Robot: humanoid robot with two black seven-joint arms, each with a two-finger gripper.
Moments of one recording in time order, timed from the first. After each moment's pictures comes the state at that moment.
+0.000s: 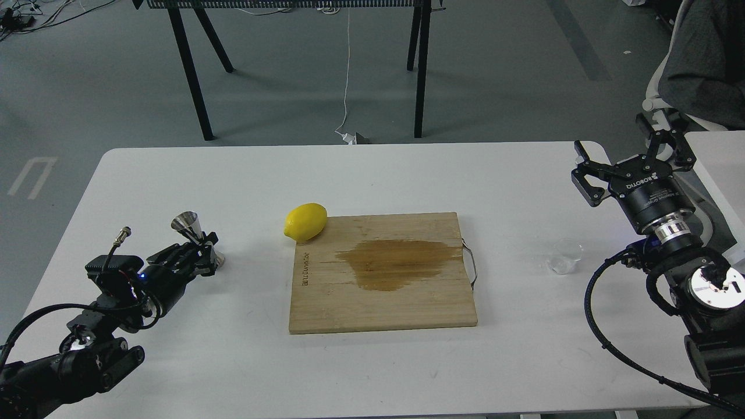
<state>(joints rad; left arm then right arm) -0.48 0.33 -0.41 -0.45 1.54 0.49 -0.49 0.31 -0.35 1.35 0.98 0.23 0.49 -0.11</state>
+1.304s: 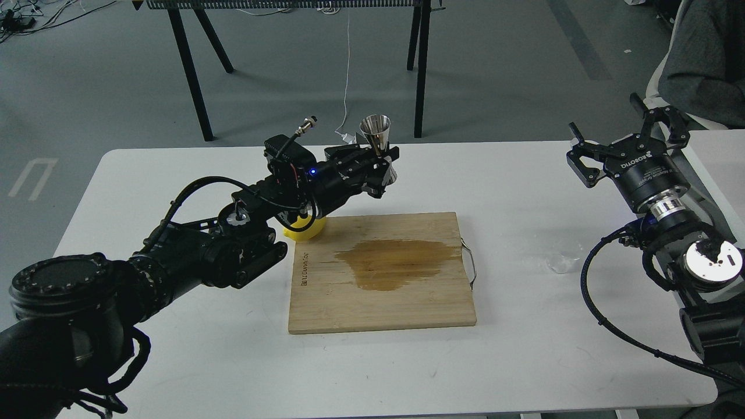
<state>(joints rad) -0.95 -0.03 -0.07 -0.46 1.58 0.41 -0.49 0.42 -0.35 1.29 0.88 0.23 0.49 -0.12</state>
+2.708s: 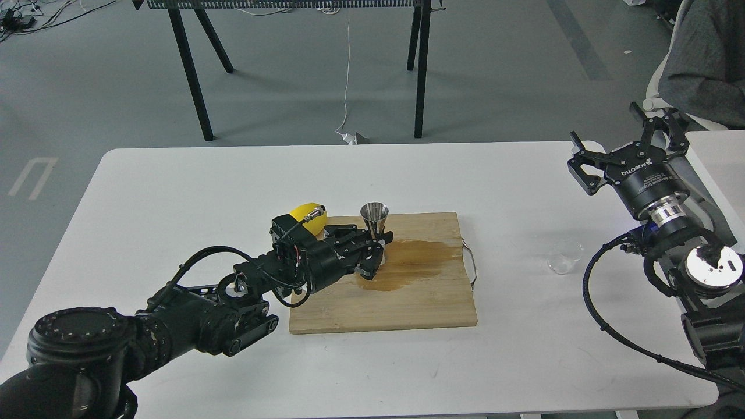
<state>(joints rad) -0.77 -0.04 0.02 -0.46 1.59 0.49 -0.49 0.41 -0.35 1.29 0.87 0.23 0.49 -0.12</state>
